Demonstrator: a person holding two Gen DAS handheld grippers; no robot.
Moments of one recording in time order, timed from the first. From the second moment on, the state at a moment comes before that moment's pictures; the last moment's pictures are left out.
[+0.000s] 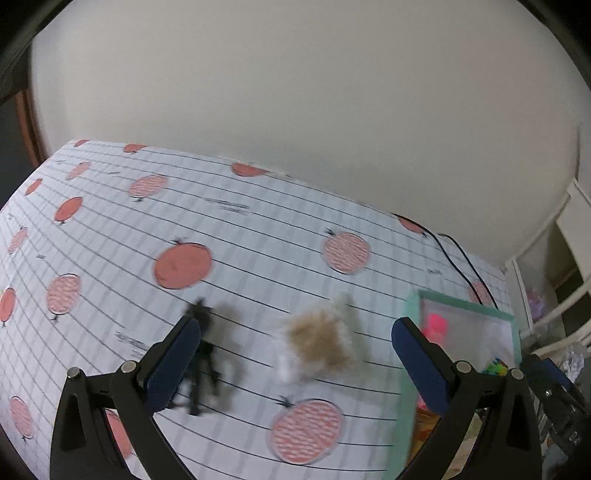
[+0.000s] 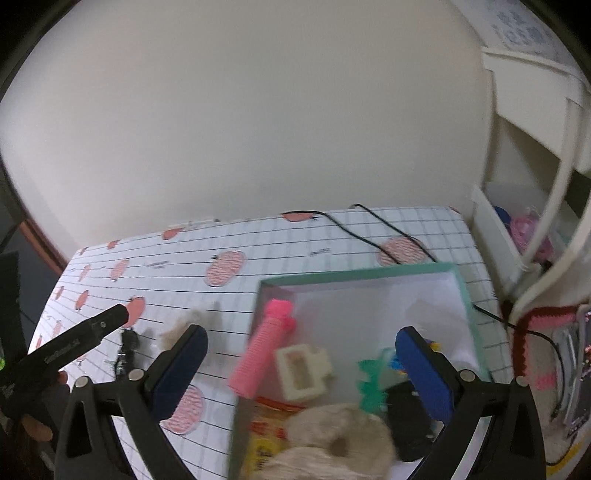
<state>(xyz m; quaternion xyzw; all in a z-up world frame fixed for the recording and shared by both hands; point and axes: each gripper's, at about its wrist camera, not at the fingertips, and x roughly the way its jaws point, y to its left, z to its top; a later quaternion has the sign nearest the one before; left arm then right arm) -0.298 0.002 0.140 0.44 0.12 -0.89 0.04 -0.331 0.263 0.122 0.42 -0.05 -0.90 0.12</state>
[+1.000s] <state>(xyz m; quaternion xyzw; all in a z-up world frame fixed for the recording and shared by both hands) -0.304 -0.091 0.083 0.51 0.16 -0.85 0.05 -0.332 0.114 0.049 0.45 0.06 -0.88 0.16</state>
